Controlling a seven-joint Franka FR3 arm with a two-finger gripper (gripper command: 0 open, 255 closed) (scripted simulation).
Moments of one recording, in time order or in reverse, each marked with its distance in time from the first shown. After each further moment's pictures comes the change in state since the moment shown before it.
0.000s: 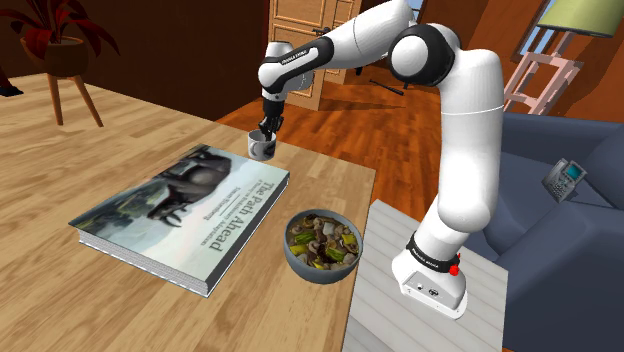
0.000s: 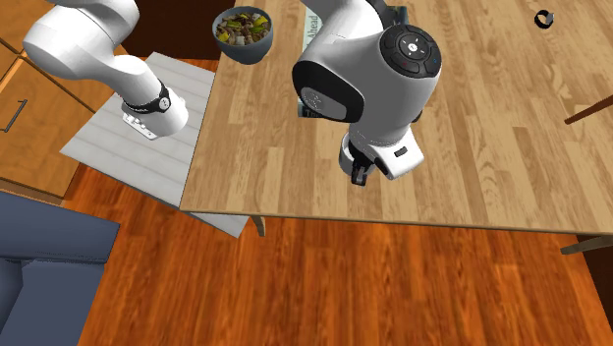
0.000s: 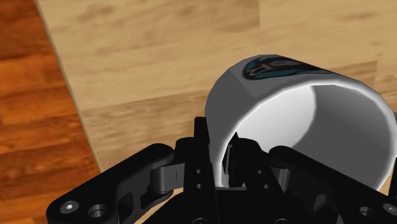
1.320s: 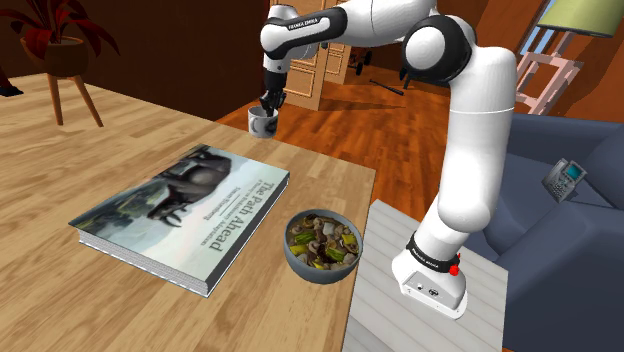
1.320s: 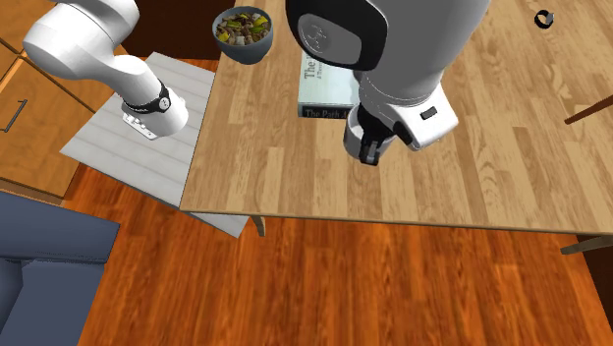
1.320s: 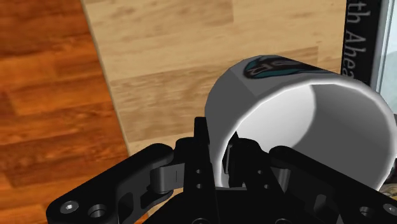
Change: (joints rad) arm 0.002 -0.087 -0.005 0.118 -0.014 -0.204 0.017
